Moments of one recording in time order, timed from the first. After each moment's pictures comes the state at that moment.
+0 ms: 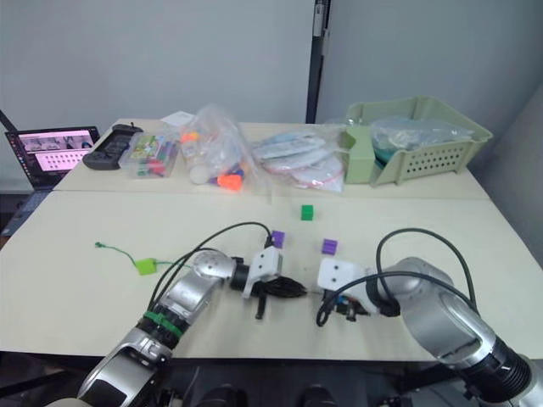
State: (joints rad) left arm -0.63 0.21 -0.38 0.41 -0.09 0.02 -1.21; right arm -0.40 -0.93 0.38 -0.58 -0.06 0.95 1.06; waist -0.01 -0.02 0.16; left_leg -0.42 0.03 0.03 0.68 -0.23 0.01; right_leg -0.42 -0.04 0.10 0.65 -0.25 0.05
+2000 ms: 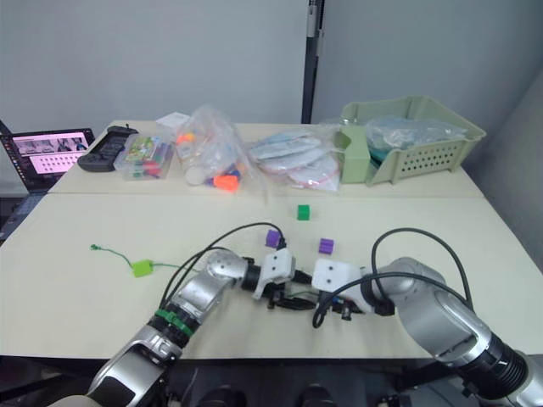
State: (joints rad) left arm -0.65 0.18 -0.41 0.41 -0.06 0.04 -1.20; right arm -0.42 -0.93 0.41 -0.56 -0.02 0.89 1.02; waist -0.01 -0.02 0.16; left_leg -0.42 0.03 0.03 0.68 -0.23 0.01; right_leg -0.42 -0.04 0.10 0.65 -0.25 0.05
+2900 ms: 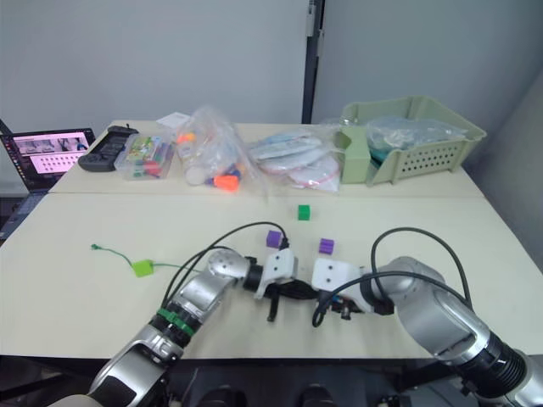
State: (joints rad) left arm -0.67 0.14 -0.42 0.43 -0.06 0.04 -1.20; right arm -0.42 -0.93 0.41 -0.55 -0.02 0.89 1.02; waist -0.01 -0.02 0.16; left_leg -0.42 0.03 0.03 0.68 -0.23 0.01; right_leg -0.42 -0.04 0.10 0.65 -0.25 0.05
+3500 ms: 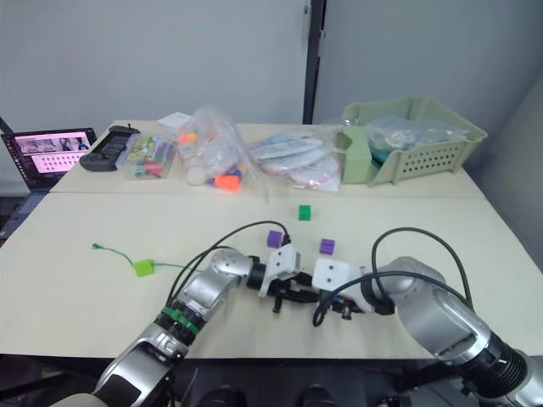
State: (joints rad) left arm -0.67 0.12 -0.39 0.42 -0.09 0.07 -1.20; right arm -0.42 -0.93 0.41 -0.55 -0.02 0.89 1.02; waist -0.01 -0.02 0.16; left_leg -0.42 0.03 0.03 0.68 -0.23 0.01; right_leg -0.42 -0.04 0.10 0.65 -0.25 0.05
